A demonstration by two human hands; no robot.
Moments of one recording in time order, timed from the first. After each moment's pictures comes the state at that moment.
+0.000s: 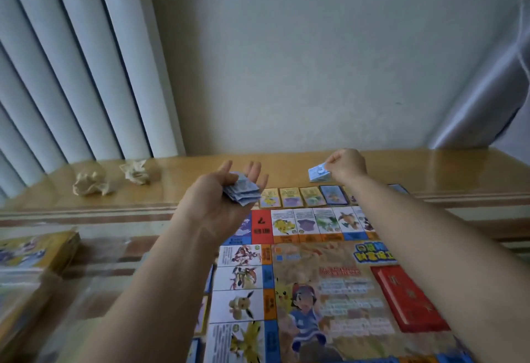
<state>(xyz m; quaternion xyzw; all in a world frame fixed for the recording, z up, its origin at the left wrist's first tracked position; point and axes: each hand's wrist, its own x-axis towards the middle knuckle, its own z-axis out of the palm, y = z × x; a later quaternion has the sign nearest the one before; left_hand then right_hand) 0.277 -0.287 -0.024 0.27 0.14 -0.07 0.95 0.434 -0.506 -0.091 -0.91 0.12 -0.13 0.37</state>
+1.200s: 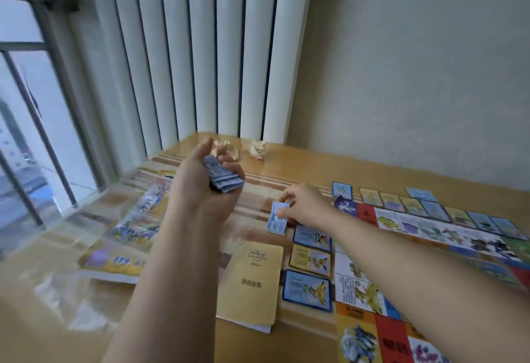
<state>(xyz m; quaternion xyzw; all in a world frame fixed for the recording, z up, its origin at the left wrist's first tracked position) 0.162 -0.106 -0.019 0.18 0.14 0.12 0.97 0.272 -0.252 -0.085 -0.91 -0.23 0.12 0.31</state>
